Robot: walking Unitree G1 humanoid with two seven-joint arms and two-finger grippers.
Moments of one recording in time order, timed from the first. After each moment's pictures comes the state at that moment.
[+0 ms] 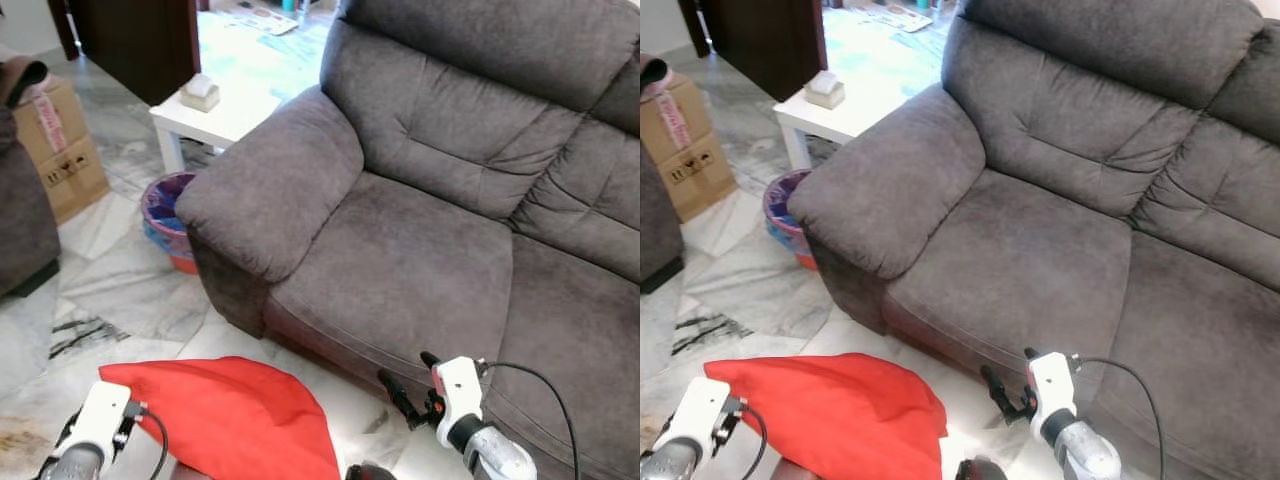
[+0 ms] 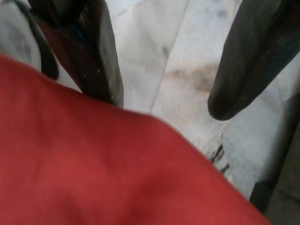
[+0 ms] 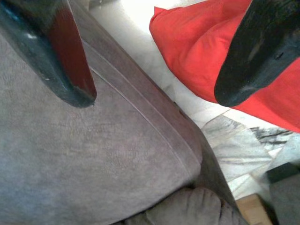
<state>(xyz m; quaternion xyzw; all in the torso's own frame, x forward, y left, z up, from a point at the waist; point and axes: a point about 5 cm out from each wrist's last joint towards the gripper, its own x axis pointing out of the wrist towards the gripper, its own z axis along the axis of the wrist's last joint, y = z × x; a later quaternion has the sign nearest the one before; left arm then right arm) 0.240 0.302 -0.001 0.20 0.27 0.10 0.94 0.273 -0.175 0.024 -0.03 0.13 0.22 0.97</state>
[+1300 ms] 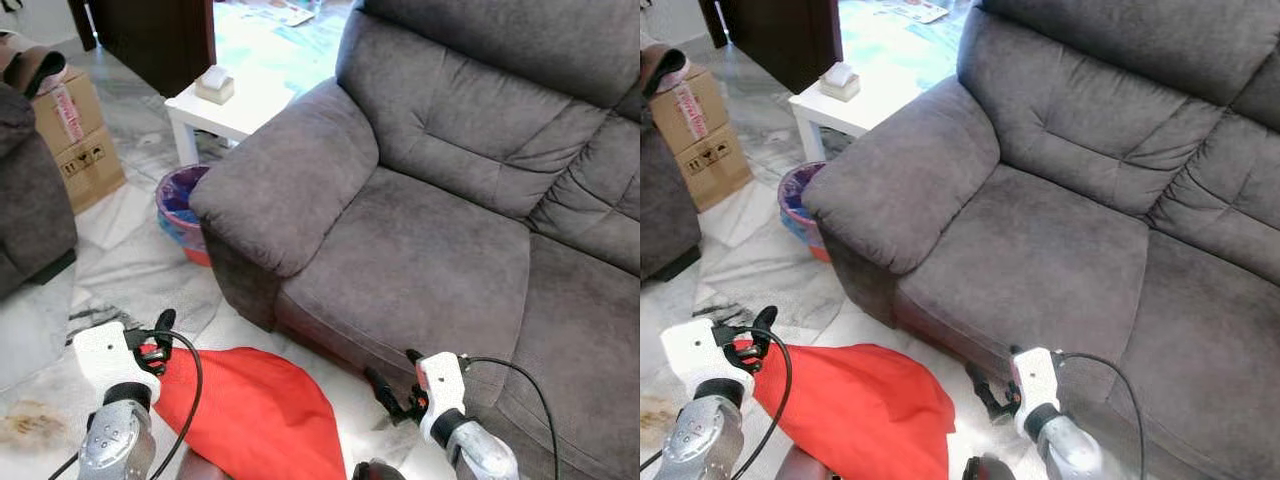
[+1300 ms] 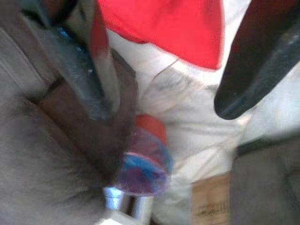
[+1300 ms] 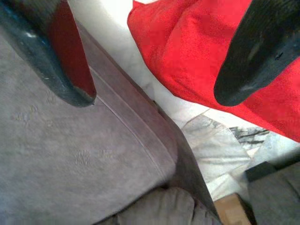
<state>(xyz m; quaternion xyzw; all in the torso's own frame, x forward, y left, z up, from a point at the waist) 0.254 0.236 0.092 -0.11 -0.01 0.20 0.97 0.277 -0.155 0.024 -0.01 0.13 0.23 0.97</state>
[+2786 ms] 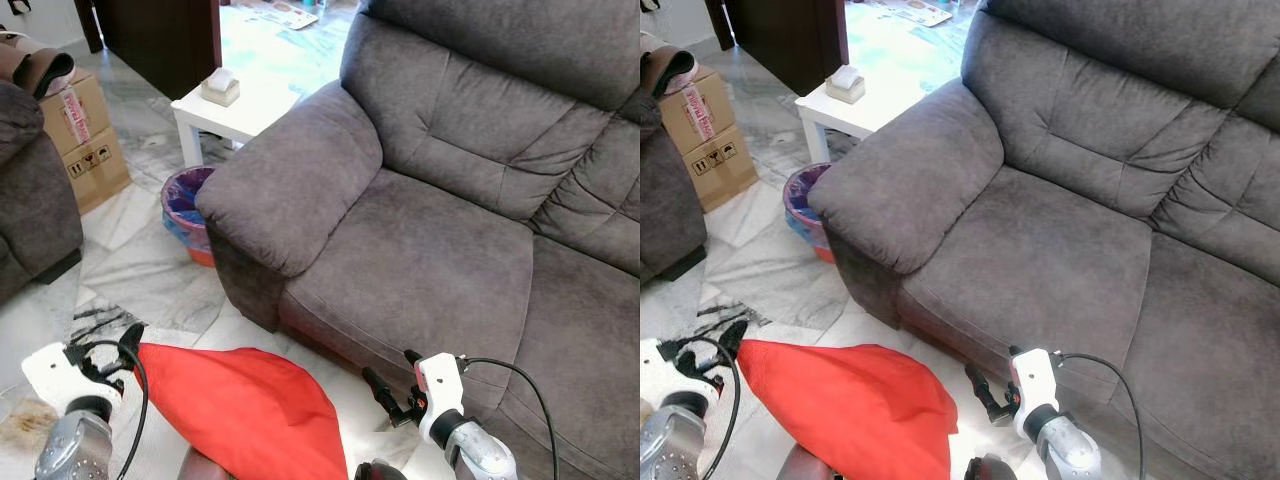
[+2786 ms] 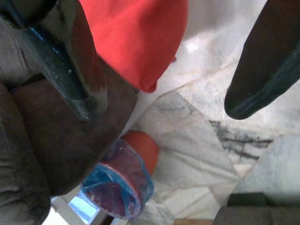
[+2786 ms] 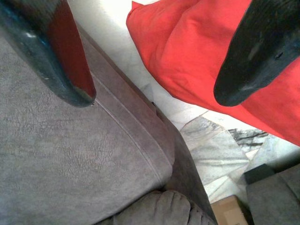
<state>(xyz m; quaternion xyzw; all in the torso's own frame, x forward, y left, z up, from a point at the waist) 0.258 0.293 0.053 -0.23 0.03 0.19 0.96 0.277 -0.155 0.020 -0.02 0.13 0.23 0.96</state>
